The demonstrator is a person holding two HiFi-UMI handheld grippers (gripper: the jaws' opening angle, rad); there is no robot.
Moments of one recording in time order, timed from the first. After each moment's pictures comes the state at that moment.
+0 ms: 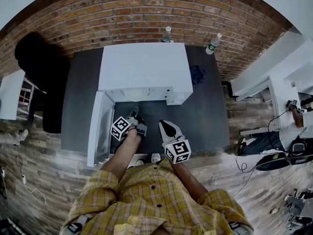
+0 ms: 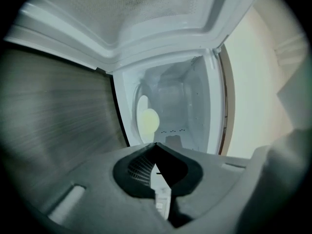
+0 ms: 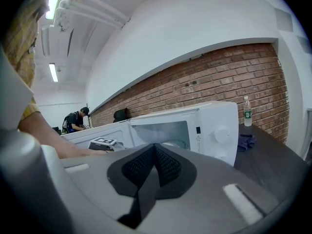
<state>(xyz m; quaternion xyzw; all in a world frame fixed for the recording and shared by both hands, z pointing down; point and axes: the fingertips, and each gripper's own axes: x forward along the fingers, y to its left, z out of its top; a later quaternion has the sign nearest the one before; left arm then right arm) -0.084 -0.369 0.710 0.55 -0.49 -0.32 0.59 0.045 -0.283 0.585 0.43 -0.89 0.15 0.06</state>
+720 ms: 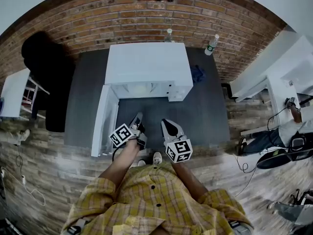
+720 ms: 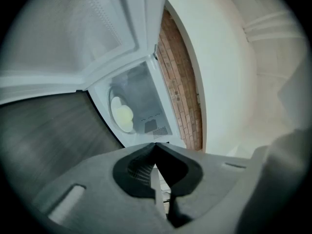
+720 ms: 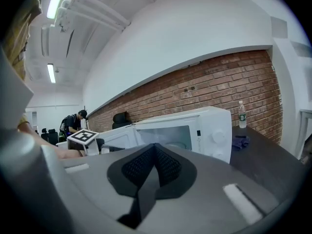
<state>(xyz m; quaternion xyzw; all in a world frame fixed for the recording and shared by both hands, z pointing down) -0.069 -0.288 0.632 0.69 -0.45 -0.24 0.51 0.042 -0.241 0.560 0.45 -0.88 0.14 0.04</state>
